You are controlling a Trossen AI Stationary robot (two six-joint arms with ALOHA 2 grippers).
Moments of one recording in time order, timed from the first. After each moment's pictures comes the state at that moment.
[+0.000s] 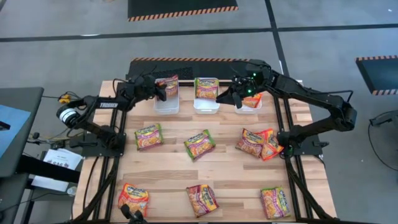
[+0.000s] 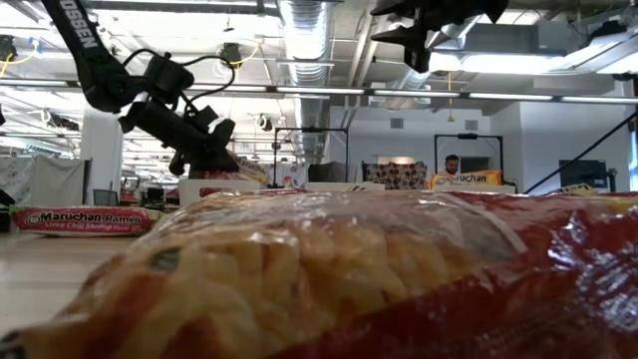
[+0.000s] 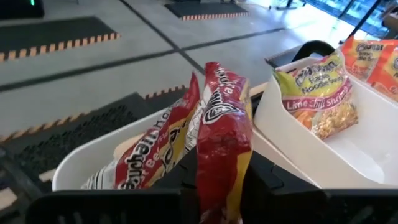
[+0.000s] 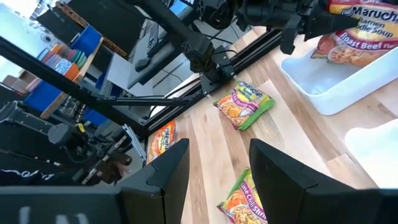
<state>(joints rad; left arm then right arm) 0.91 1.43 0.47 0.66 0.07 -0.22 -0.48 1.28 1.18 -0.28 -0.60 0.47</state>
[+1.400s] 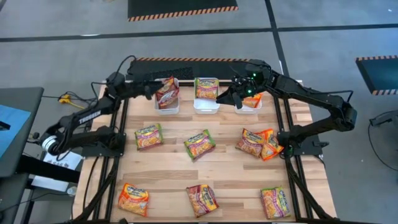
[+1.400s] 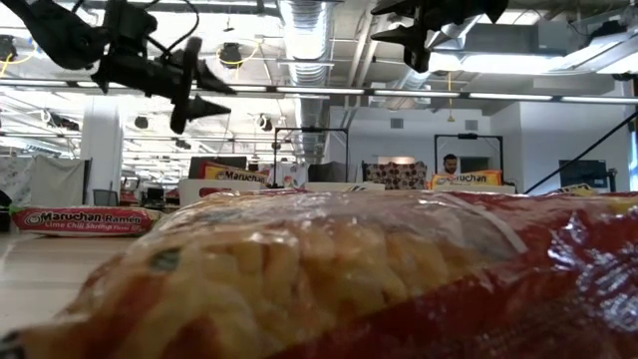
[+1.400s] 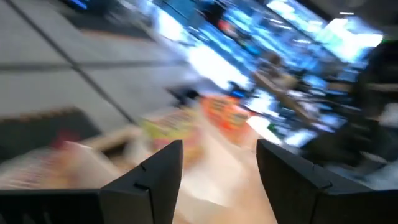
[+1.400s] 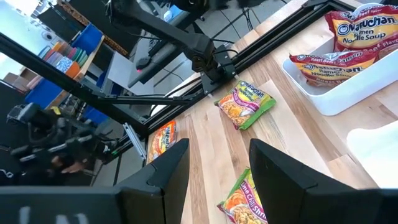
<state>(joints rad) 0.98 1.01 0.48 0.51 0.53 -0.56 -0.48 1.28 1.18 -0.28 -0.60 0.46</state>
